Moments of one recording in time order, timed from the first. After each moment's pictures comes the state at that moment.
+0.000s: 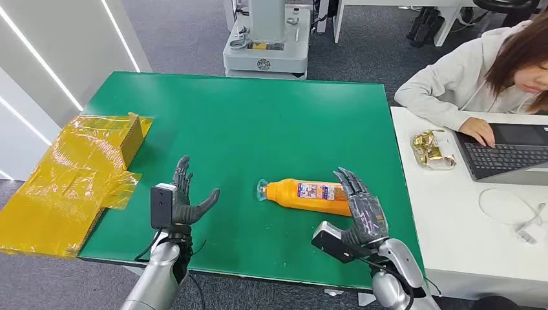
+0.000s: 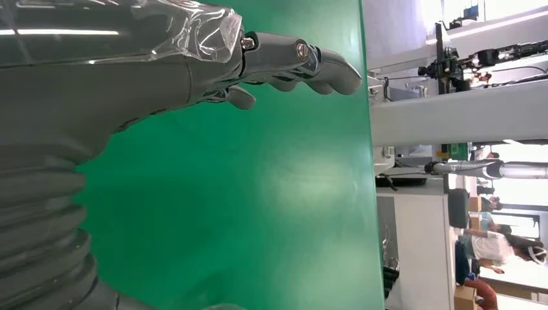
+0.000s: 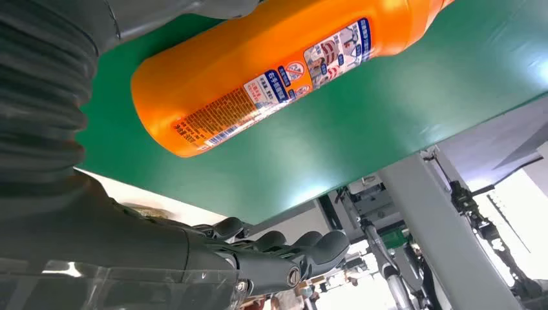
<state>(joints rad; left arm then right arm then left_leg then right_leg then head) -0.24 -0.14 -0.08 -0.99 0.01 0.10 -0.64 -0.26 -0.16 0.39 -1.18 0.79 -0.22 -0.20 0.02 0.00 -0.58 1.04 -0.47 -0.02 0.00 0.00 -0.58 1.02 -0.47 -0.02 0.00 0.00</state>
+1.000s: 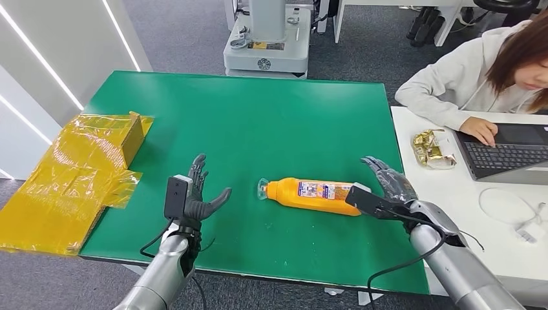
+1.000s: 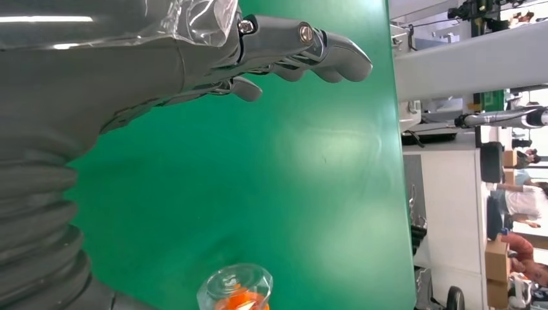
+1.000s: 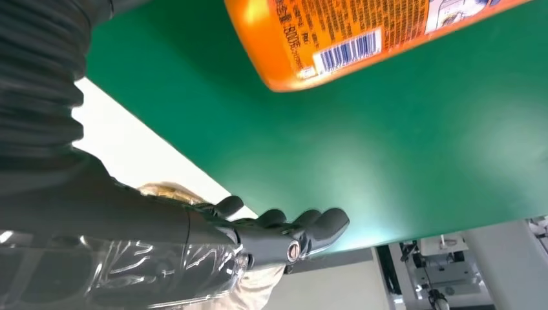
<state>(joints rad) -0.34 -0.12 -0.15 -0.82 0.06 0.05 -0.66 -0.61 -0.38 0.58 -0.87 0.49 0.02 -0.10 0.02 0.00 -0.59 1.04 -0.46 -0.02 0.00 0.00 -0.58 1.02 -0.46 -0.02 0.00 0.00</state>
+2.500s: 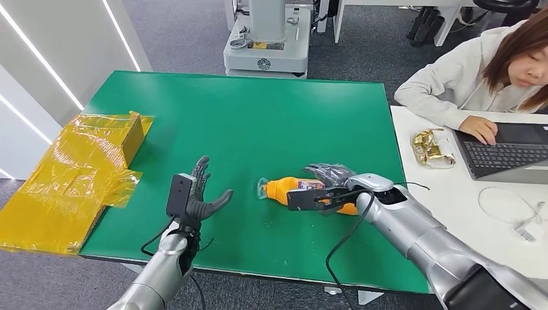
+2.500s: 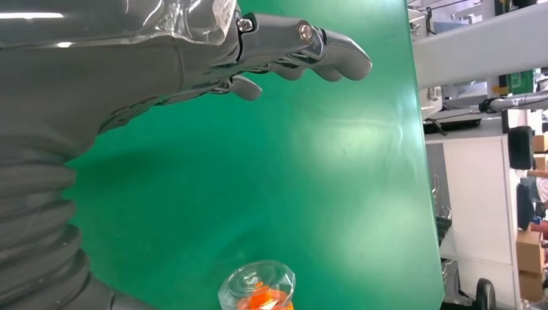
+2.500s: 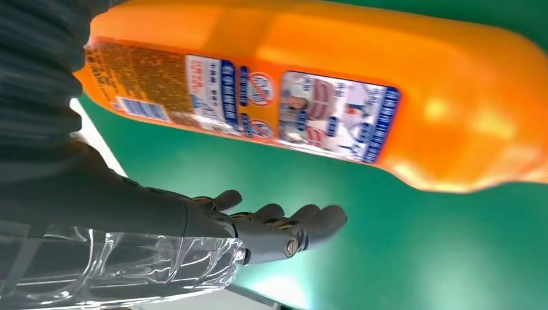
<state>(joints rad) -0.36 -0.10 -0.18 -0.79 0.06 0.04 -0.62 -0.96 -0.12 1.02 -0.57 0.47 0.31 -0.05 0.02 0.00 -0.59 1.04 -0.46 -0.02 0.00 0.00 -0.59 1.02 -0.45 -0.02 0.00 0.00</state>
